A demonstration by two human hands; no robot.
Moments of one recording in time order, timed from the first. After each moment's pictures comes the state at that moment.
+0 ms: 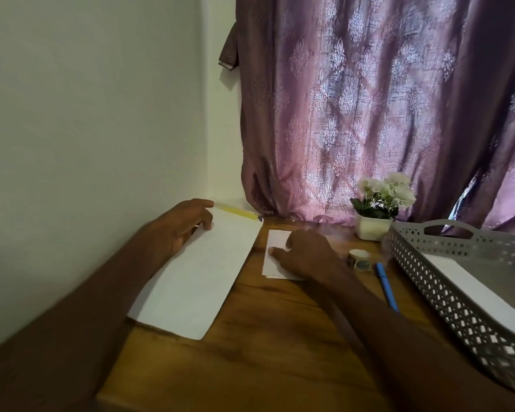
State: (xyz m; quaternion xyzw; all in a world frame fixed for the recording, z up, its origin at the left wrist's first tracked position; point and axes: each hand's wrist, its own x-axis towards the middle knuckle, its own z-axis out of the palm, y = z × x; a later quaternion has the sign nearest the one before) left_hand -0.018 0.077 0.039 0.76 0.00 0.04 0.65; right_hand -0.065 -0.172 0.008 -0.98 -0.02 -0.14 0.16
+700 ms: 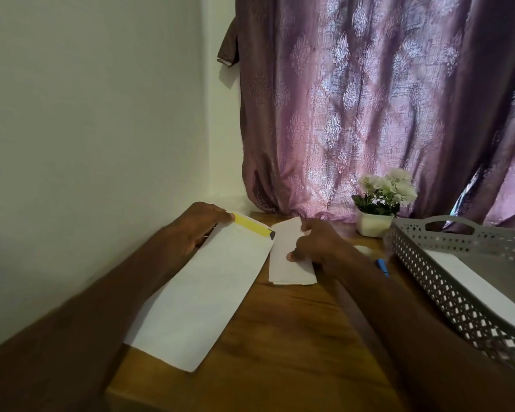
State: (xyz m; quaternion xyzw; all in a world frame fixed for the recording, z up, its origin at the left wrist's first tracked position) left_hand -0.028 0.055 0.032 0.77 -0.01 0.04 0.63; right_hand -0.060 -0.185 0.019 -0.87 0.07 -0.07 0.48
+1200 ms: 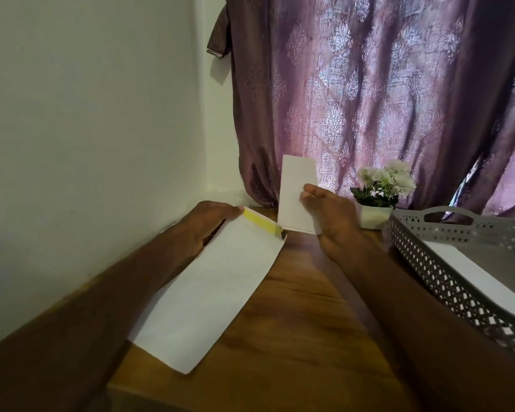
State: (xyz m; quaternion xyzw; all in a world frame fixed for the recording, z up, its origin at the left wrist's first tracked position) left_hand -0.033 0.040 0.024 0.75 -0.04 0.02 0.66; right_hand -0.054 -0.190 0.034 -0.57 0.00 -0.20 0.80
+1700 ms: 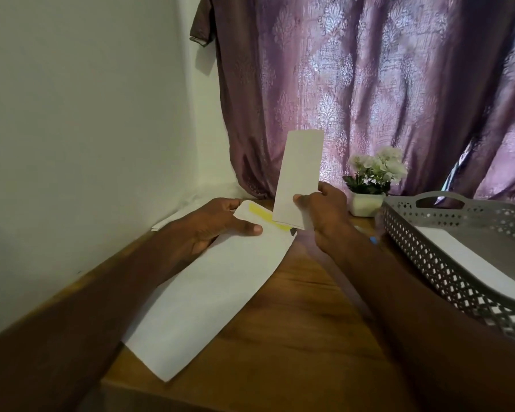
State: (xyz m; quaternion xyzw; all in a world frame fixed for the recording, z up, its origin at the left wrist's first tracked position) left_hand -0.032 0.026 0.013 0.74 -0.22 -0.13 0.62; right_hand -0.056 -0.194 0.025 -0.63 0.05 -0.22 0.74
